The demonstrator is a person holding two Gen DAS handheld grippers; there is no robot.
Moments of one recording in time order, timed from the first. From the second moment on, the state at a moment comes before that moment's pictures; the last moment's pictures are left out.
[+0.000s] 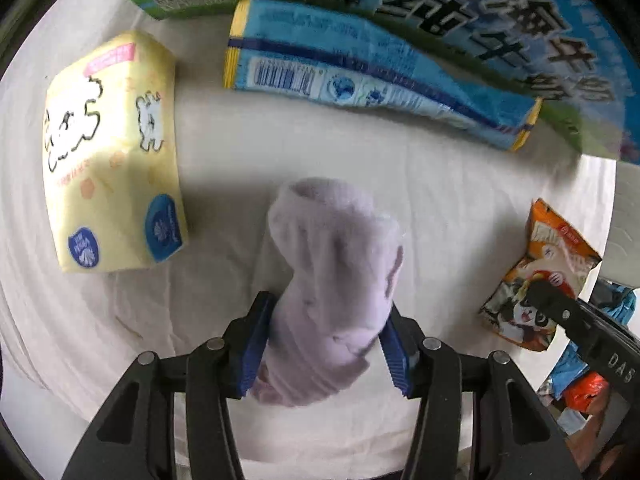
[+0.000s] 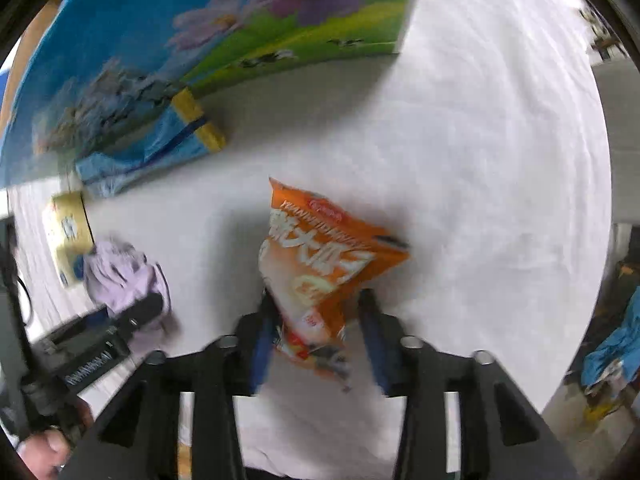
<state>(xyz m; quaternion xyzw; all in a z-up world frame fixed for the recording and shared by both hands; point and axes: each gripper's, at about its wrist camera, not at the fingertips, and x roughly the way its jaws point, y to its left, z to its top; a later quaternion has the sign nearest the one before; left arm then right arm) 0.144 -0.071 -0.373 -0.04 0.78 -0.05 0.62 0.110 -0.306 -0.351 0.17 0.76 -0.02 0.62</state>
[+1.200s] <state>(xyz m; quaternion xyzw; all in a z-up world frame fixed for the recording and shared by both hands) 0.148 -0.071 -0.143 -0.05 0.63 -0.13 0.77 0.120 -0.273 -0.158 0.12 0.68 0.10 0.72</state>
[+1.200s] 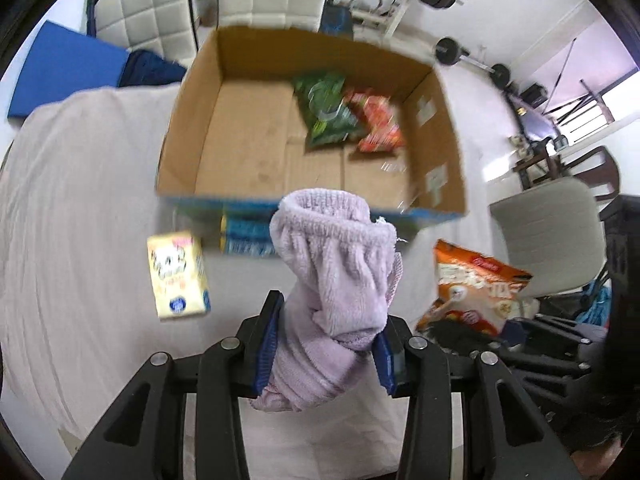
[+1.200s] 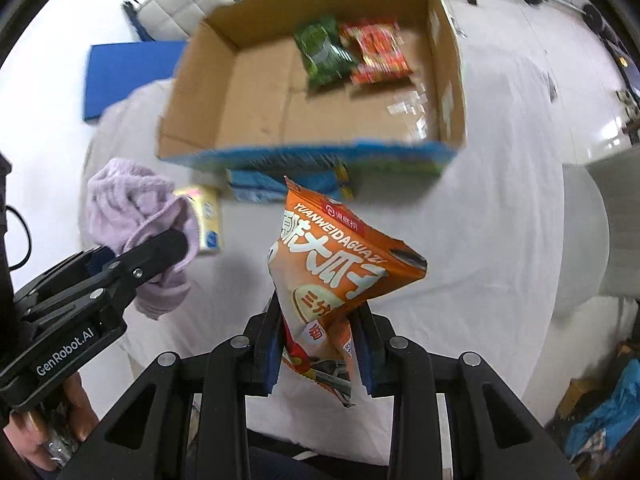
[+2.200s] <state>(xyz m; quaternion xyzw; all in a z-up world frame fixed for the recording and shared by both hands) 0.391 -0.084 -0.248 -0.02 0.71 -0.09 0.70 0.302 -0.280 -0.272 0.03 0.75 0.10 0.65</state>
